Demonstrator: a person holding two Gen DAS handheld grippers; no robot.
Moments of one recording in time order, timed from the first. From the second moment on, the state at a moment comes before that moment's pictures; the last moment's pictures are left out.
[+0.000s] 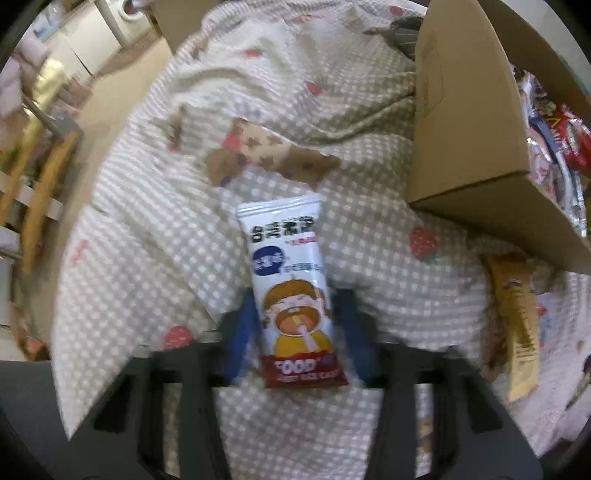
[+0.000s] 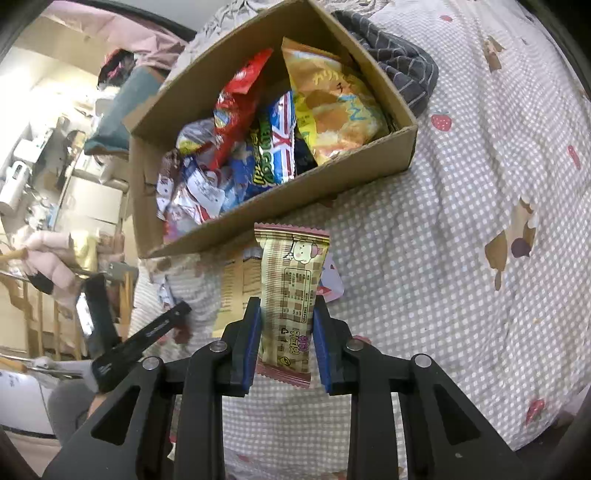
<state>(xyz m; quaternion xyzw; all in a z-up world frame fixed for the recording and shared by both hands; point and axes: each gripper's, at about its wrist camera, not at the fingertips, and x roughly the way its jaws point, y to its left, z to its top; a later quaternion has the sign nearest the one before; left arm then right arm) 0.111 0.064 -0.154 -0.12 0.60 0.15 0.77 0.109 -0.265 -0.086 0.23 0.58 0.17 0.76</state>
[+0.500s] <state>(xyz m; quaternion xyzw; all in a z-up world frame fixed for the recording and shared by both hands) 0.066 0.077 -0.068 -0.14 0.49 0.16 0.84 0.113 -0.259 -0.073 0.22 0.56 0.17 0.78</state>
